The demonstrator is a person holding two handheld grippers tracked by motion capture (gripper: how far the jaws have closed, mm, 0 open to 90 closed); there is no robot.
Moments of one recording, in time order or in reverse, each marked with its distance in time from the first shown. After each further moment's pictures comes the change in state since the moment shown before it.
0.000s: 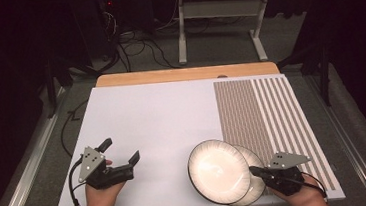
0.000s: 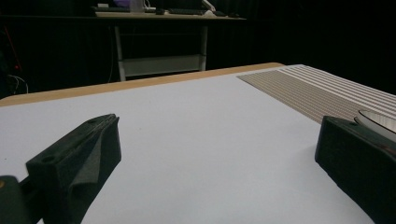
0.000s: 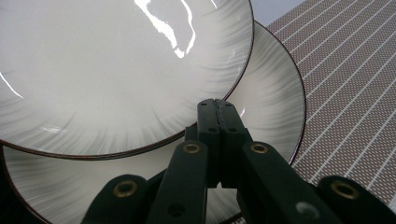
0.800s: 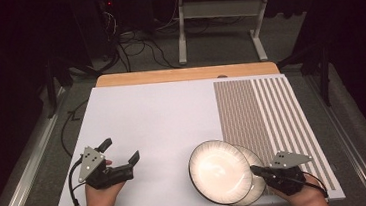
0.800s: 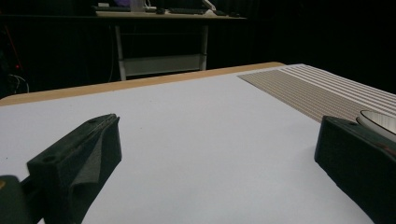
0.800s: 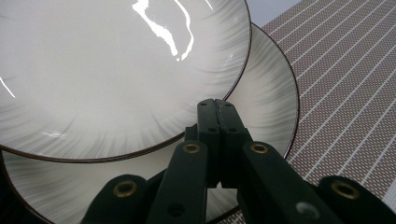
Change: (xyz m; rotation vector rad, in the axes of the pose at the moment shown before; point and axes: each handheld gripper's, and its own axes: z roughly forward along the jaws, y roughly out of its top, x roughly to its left) left arm 0.001 0.000 0.000 0.001 0.002 -0.005; right arm -0.002 -0.001 -0.003 -0.005 -0.004 0.008
